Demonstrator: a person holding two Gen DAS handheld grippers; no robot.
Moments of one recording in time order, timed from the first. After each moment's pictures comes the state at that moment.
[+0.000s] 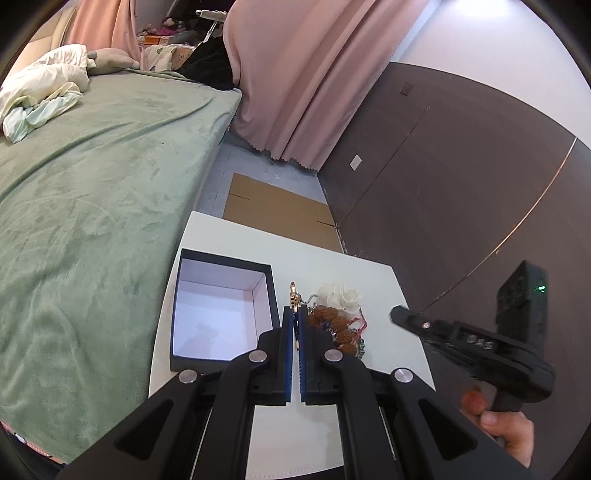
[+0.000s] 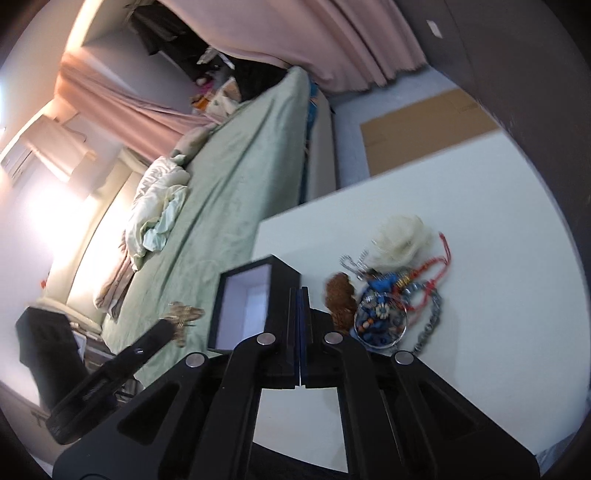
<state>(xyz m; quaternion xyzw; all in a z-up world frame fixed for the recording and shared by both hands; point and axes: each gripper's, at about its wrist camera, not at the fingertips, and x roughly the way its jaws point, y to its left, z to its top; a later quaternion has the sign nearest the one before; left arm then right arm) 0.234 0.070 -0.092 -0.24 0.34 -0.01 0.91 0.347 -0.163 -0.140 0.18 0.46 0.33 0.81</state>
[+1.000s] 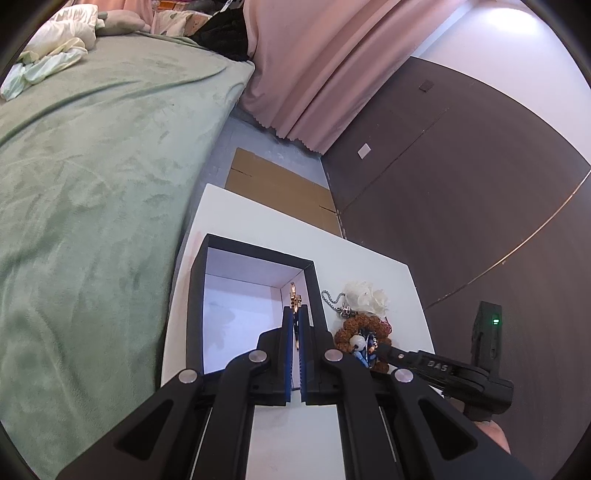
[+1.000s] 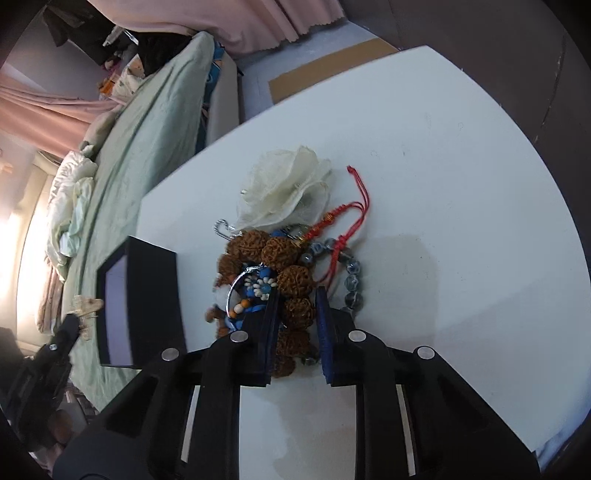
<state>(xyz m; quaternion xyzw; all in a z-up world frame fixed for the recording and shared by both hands) 0.269 0.118 -0.146 -0.30 0.38 -0.03 0.88 0.379 -0.167 -0.231 0.15 0.56 0.17 0.79</state>
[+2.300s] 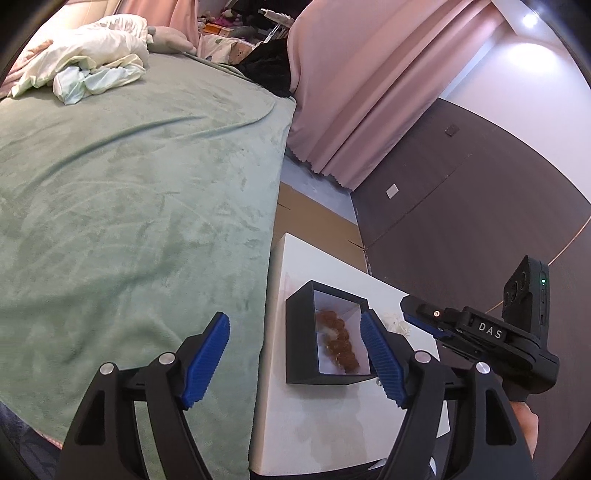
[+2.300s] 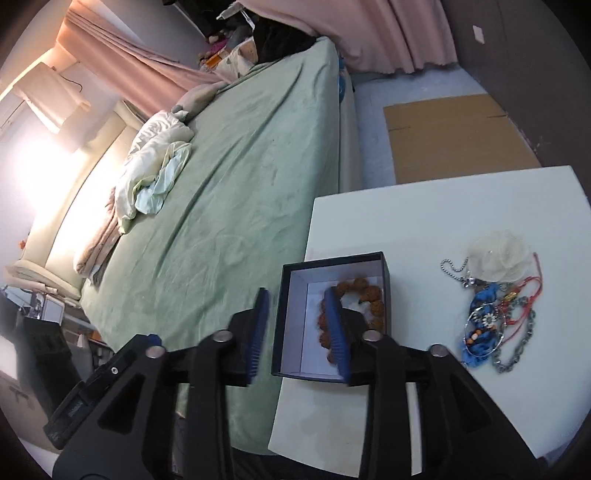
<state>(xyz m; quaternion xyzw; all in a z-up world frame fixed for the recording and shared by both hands) 0.180 0.205 -0.092 -0.31 0.34 0.04 0.89 0.340 -0.017 -0.122 0.10 0.50 0.32 0.80</state>
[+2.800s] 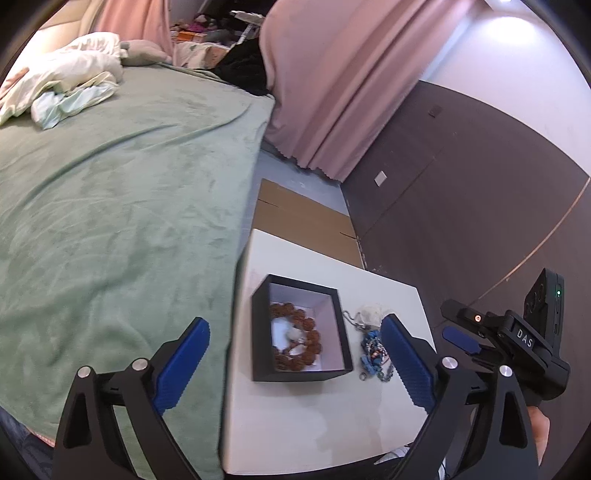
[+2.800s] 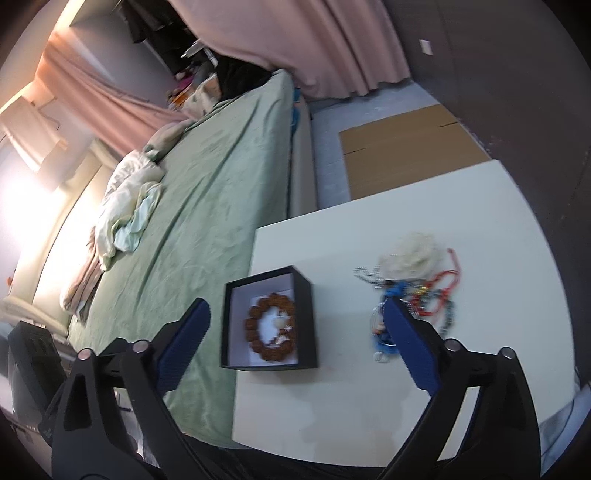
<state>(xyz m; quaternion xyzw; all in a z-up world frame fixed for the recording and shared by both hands) 0.204 0.154 -0.077 -0.27 0.35 0.03 0.90 0.335 -0.115 -0.107 0.14 0.47 0.25 0.83</state>
